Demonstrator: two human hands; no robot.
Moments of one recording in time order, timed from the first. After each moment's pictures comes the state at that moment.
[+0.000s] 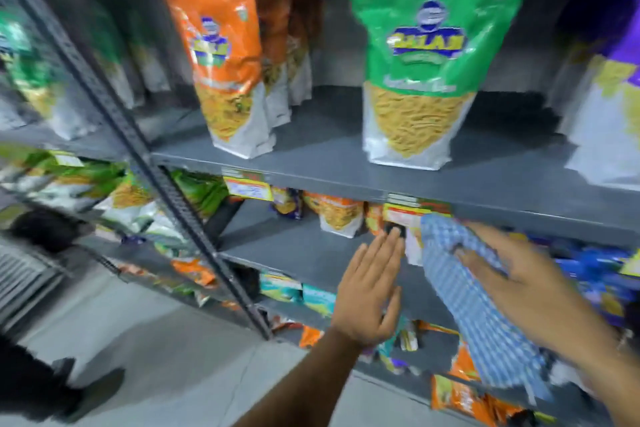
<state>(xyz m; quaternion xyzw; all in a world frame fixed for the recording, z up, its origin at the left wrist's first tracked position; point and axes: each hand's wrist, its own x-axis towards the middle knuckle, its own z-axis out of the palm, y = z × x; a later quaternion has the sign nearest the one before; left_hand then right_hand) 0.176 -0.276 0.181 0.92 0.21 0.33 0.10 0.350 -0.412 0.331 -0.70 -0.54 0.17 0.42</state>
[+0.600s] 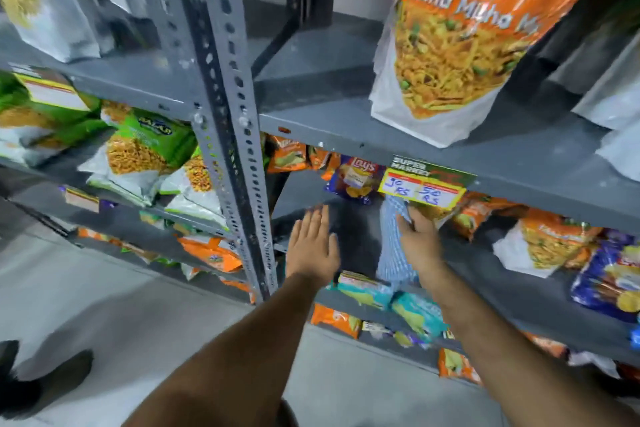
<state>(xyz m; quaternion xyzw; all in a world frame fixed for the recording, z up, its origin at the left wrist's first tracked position) -0.030 0.034 0.049 0.86 0.44 0.09 0.24 0.149 -0.058 0.138 -0.83 -0.27 0.21 0.43</state>
